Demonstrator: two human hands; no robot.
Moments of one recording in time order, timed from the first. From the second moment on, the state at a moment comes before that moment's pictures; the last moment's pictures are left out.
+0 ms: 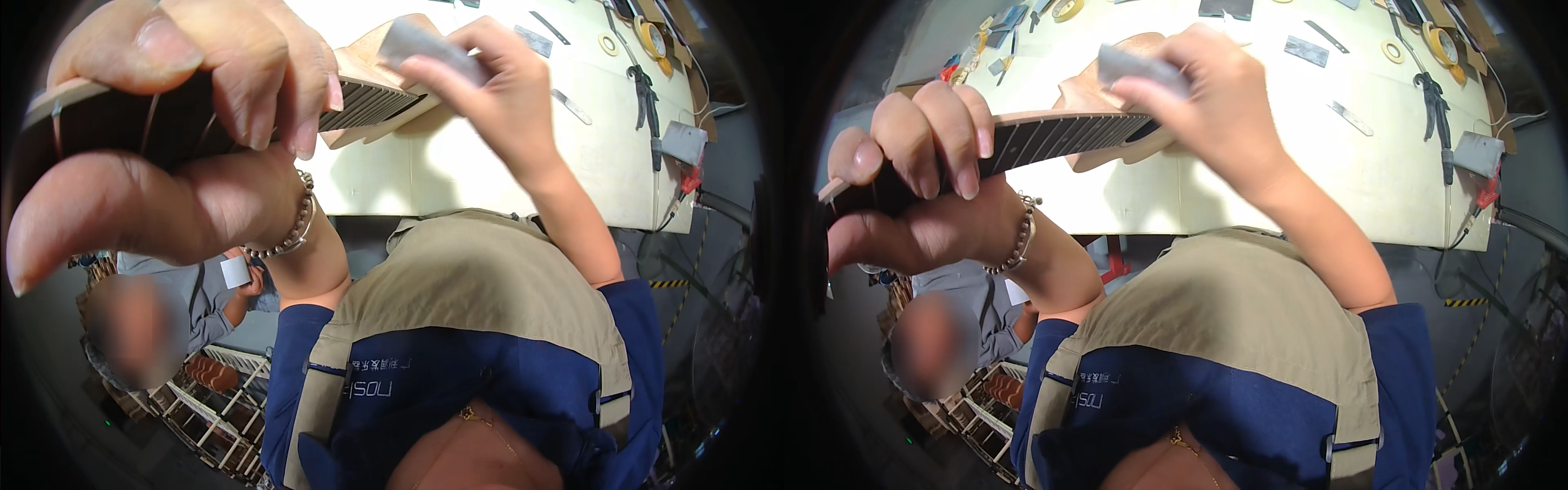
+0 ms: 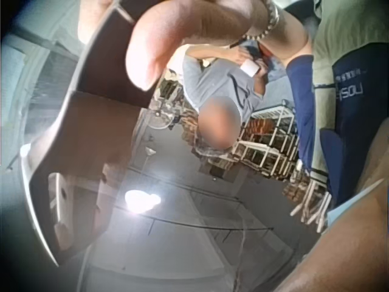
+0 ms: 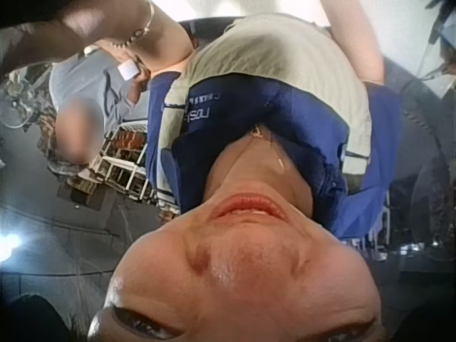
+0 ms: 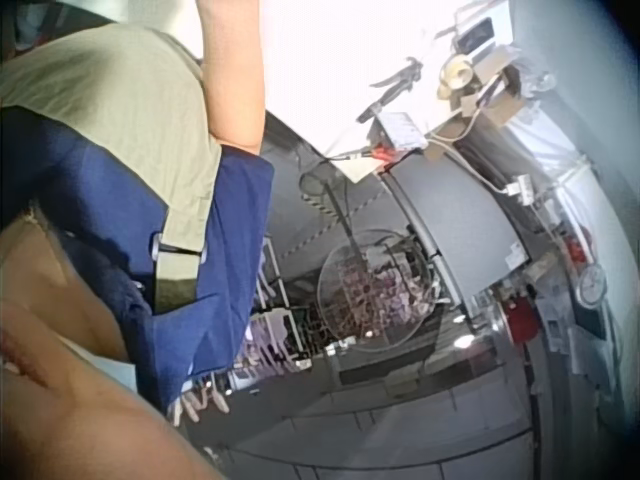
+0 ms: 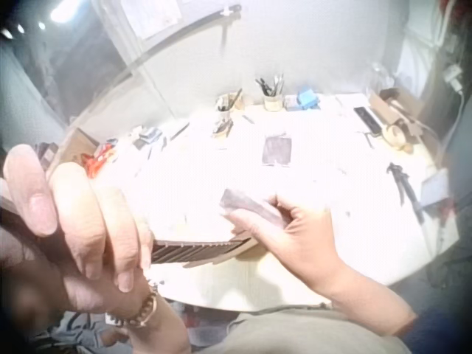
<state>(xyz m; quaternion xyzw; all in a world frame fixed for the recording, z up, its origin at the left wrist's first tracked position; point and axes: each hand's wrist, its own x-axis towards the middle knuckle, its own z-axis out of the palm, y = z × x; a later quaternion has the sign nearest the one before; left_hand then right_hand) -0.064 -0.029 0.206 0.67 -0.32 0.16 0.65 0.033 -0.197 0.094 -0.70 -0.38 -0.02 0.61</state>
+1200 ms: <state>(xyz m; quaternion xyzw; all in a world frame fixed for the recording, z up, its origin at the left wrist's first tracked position) -0.070 -0.096 0.114 0.58 0.04 0.47 0.66 0.034 -0.296 -0.072 -0.47 0.14 0.42 0.76</state>
